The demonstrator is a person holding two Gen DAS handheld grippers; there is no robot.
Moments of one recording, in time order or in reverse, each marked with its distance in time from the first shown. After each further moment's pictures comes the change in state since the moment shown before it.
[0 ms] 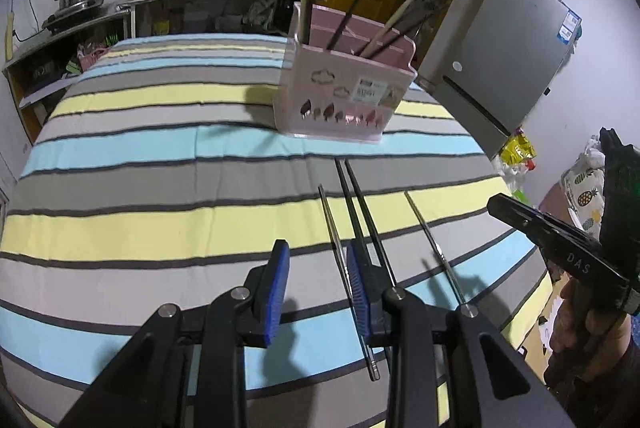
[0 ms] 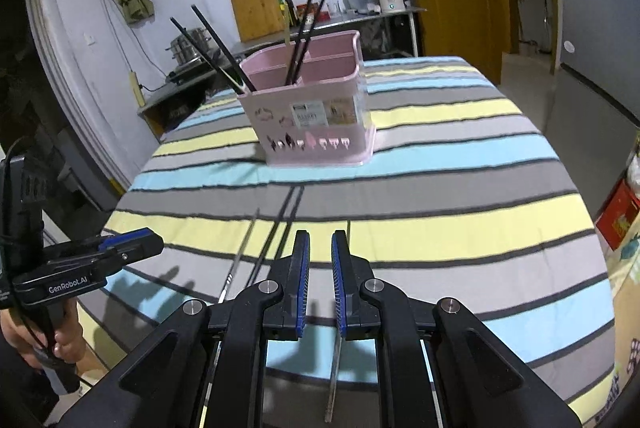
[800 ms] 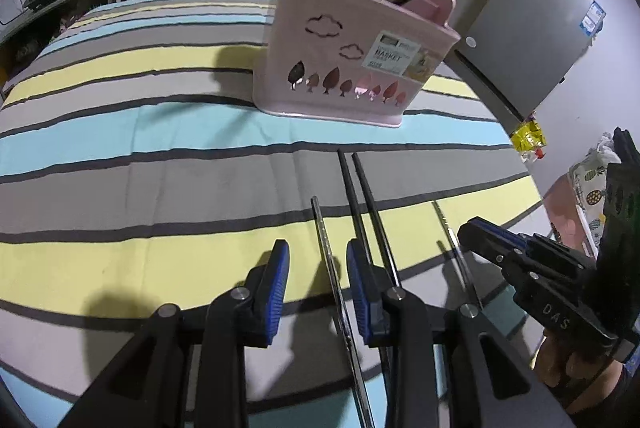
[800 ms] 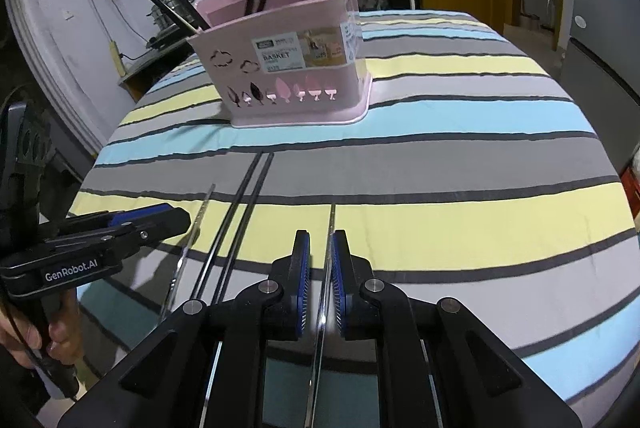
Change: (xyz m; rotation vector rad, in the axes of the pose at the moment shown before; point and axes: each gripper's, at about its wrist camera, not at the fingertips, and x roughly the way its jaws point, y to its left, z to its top) left arm 0.084 -0.001 0.024 -0.023 0.125 -0.003; right arm 0.075 -0.013 0.002 0.002 0.143 -0.032
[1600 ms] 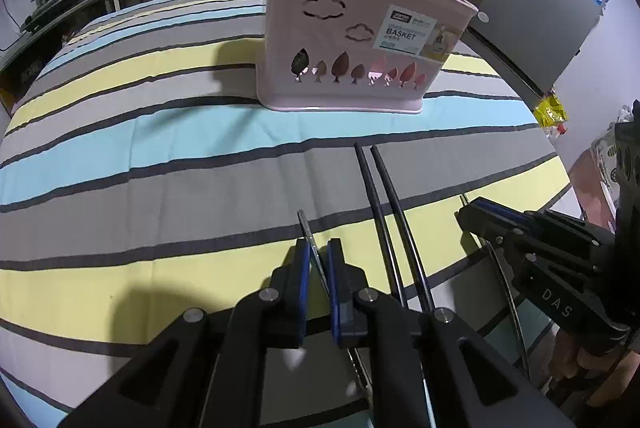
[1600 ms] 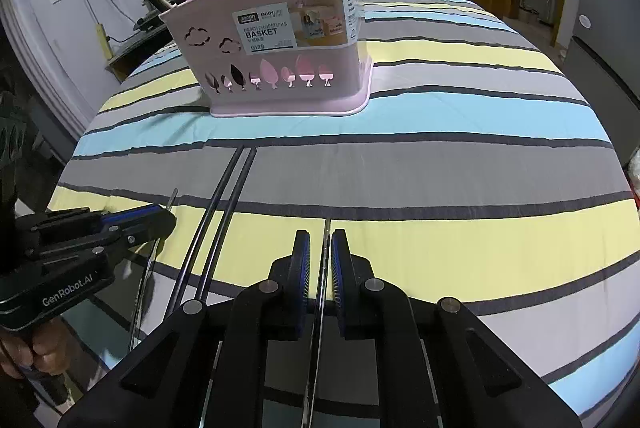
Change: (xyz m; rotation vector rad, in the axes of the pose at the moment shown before) left arm 0.013 -0.005 0.010 0.077 0.049 0.095; right arm 0.025 0.005 0.013 -0.025 0.064 -0.048
